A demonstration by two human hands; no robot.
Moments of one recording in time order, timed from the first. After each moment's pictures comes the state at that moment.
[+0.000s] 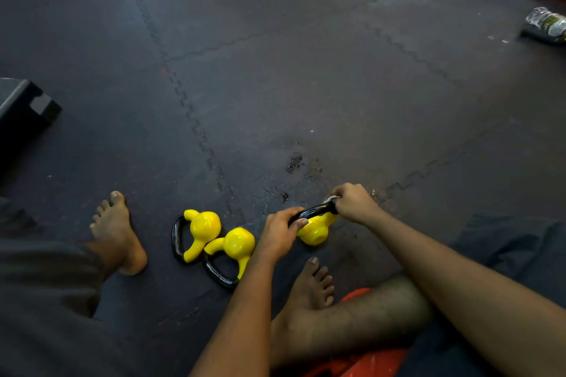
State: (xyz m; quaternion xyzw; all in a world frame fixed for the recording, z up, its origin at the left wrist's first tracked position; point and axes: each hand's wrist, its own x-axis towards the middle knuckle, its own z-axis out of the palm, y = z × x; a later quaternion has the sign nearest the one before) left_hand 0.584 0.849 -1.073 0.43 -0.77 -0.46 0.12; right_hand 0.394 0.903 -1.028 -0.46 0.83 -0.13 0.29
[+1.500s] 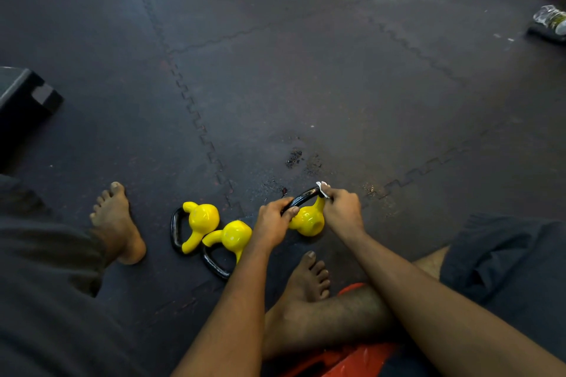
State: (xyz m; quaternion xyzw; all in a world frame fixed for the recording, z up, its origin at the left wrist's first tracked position) left_hand 0.584 0.843 -1.076 0.47 -0.75 -0.45 0.14; right_hand 0.434 0.915 -1.055 -0.39 0.87 -0.26 0.18
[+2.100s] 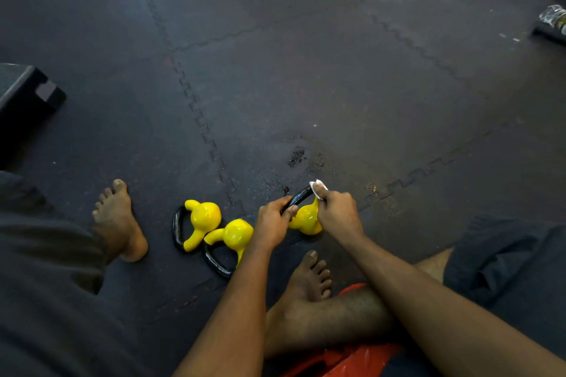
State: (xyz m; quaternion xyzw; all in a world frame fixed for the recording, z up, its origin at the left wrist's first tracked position) left_hand 0.586 0.839 -1.085 0.48 -0.75 -0.44 0.15; right_hand 0.445 0.917 -1.055 -0.47 0.83 -0.25 0.15
